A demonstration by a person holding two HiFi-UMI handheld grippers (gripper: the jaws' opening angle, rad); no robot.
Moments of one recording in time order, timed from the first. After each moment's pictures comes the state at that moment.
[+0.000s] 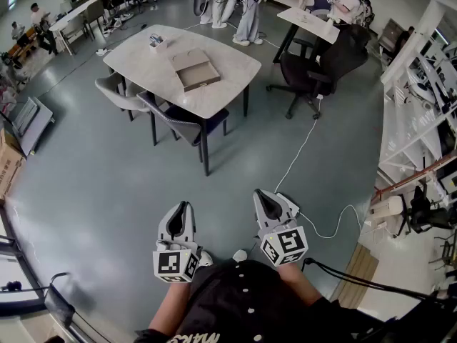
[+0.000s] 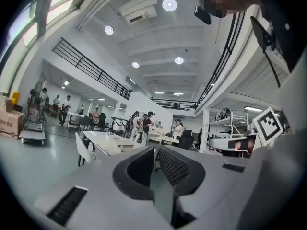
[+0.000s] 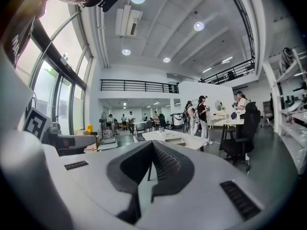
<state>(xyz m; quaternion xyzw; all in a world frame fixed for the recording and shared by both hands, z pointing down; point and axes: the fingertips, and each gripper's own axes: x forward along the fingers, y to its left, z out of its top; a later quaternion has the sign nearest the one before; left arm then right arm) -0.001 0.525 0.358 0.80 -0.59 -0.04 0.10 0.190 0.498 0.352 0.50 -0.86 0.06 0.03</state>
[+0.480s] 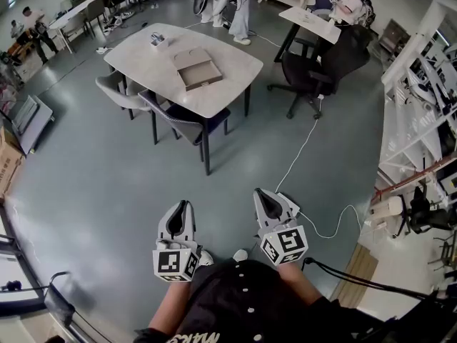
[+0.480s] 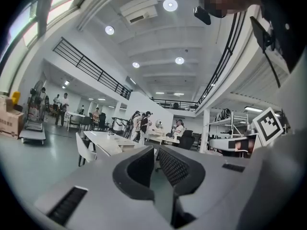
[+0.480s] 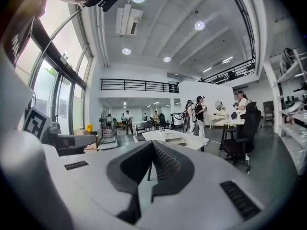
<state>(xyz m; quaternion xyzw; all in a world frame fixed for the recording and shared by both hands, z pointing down) -0.011 0.519 0.357 0.80 -0.59 -0.04 0.10 0.179 0.492 0.351 0.50 -0.86 0.06 0.03</state>
